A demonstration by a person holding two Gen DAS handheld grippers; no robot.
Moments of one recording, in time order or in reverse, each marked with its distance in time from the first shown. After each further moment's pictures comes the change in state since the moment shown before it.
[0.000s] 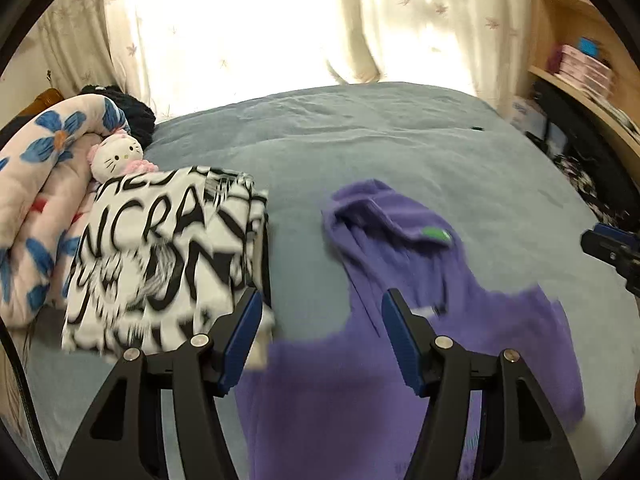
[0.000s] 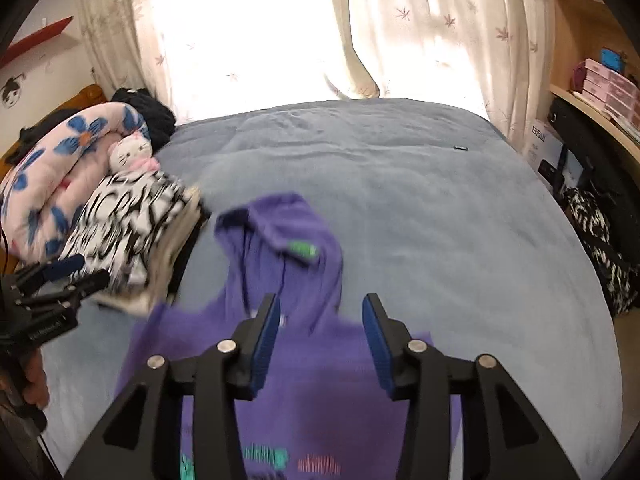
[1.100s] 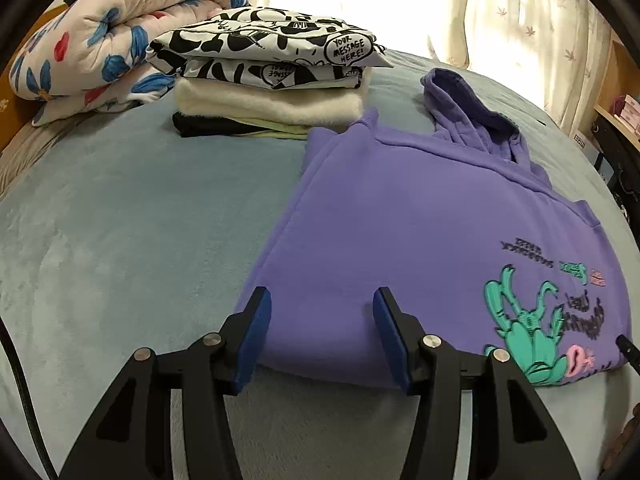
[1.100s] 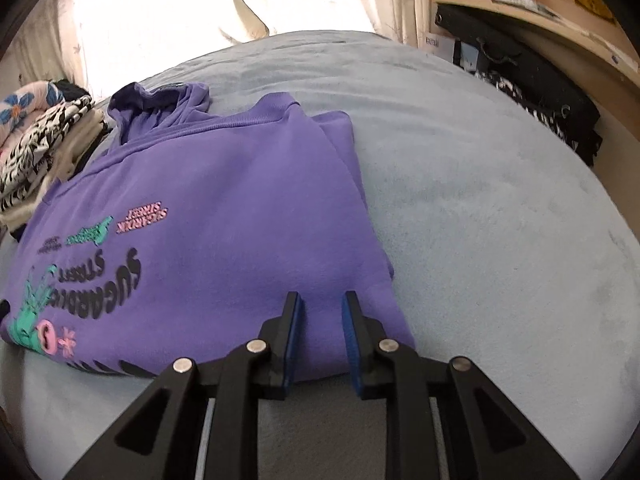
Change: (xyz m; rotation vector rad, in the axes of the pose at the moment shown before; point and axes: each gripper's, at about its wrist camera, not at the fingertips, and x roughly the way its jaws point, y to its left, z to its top) left arm -0.014 0.037 -0.309 -0.350 0.008 0.107; right arm -0.007 -0.090 -0.303 0.235 0.066 -0.207
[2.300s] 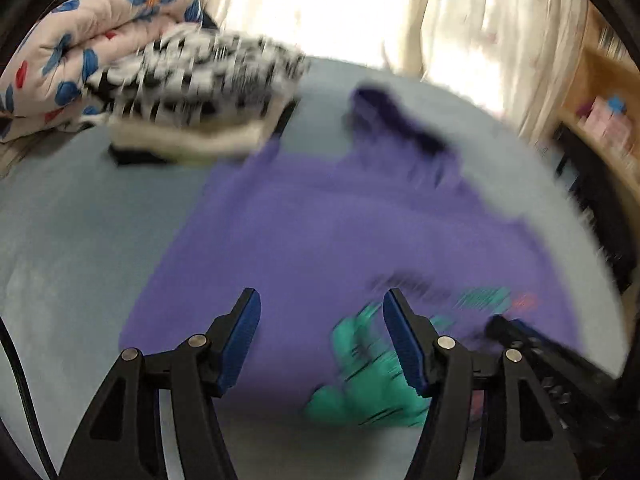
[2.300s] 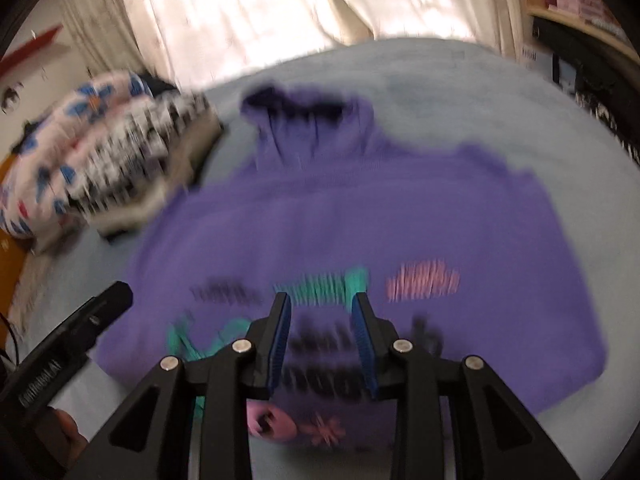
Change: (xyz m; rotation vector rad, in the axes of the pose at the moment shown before) left arm -0.008 -0.074 0.019 0.037 -0.001 -0.095; right arm 0.004 0.144 0.024 -0.105 0.085 0.264
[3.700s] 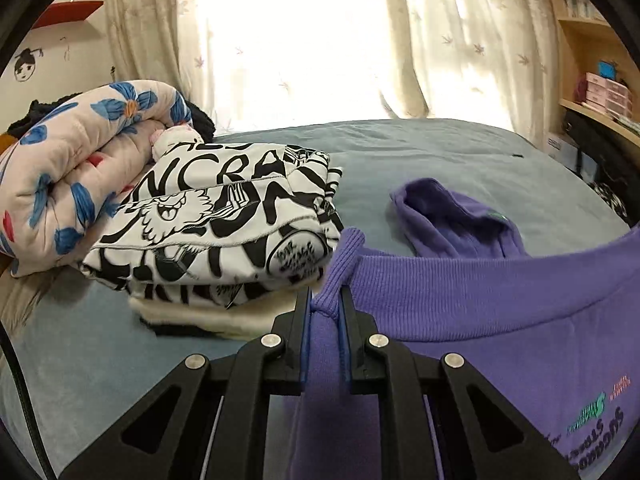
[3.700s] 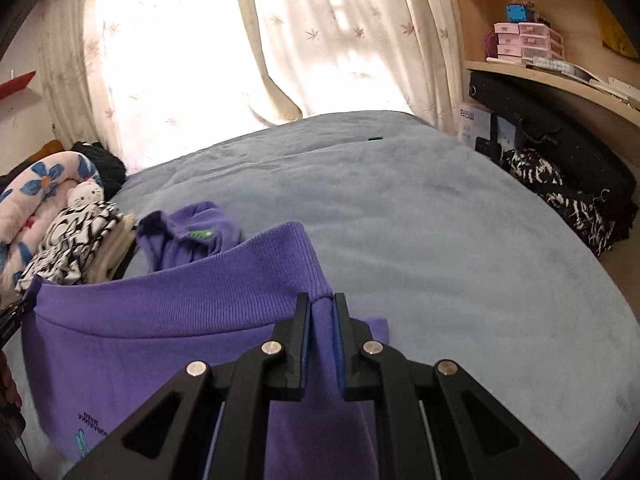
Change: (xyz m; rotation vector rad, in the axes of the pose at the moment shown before) left arm 0.018 0.034 0.140 0.207 -0.237 0.084; right arm -0.069 -0.136 0.136 0.028 -0.326 -0.152
